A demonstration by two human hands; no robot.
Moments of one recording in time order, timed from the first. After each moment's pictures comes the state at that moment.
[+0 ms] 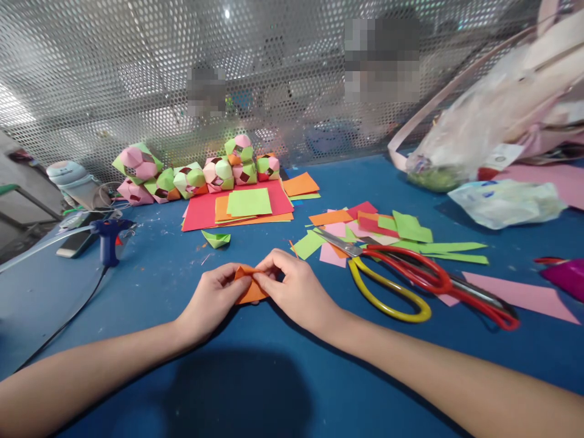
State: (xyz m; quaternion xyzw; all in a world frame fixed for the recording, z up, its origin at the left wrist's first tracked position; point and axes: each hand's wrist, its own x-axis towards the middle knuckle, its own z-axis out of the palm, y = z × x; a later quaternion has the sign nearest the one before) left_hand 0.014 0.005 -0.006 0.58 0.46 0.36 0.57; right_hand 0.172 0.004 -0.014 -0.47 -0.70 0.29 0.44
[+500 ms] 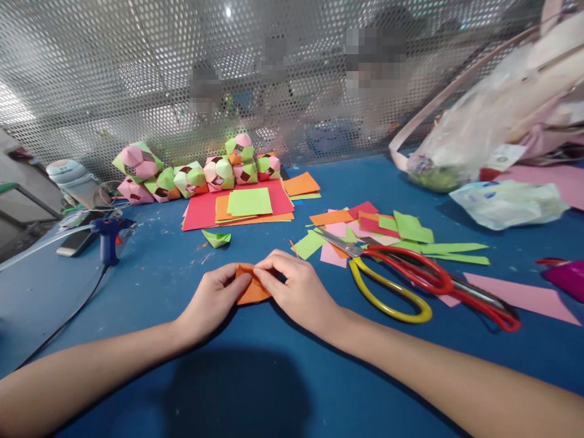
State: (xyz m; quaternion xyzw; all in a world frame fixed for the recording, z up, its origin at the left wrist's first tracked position) left_hand 0.011 0.006 -0.003 0.66 0.48 0.34 0.45; right_hand 0.175 0.003 -0.013 -0.43 -0.74 0.25 0.45
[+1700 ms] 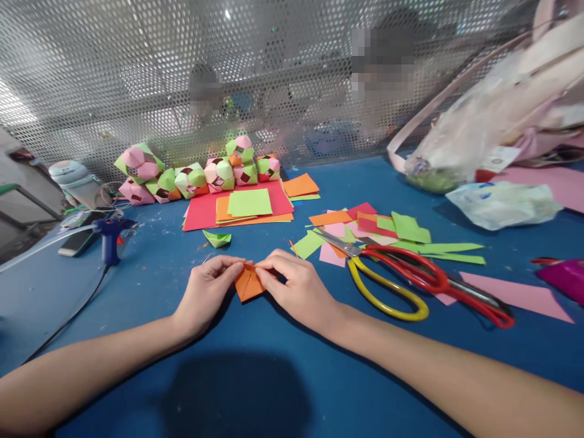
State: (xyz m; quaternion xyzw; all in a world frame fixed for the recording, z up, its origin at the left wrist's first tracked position) left_hand 0.006 0.011 -0.004 0.61 0.48 0.43 0.46; right_hand 0.176 0.004 -0.014 -0.40 -0.77 0.20 0.46
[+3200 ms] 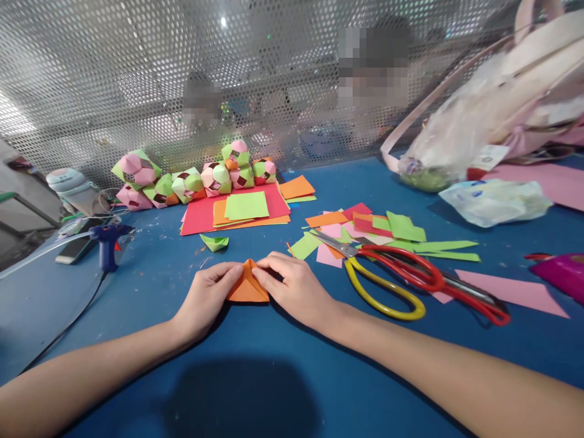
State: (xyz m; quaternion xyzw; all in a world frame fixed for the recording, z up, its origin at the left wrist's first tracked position) left_hand 0.006 0.012 -0.002 0.64 0.48 0.37 0.47; right_hand 0.177 0.010 -0.018 -0.42 -0.76 0.24 0.43
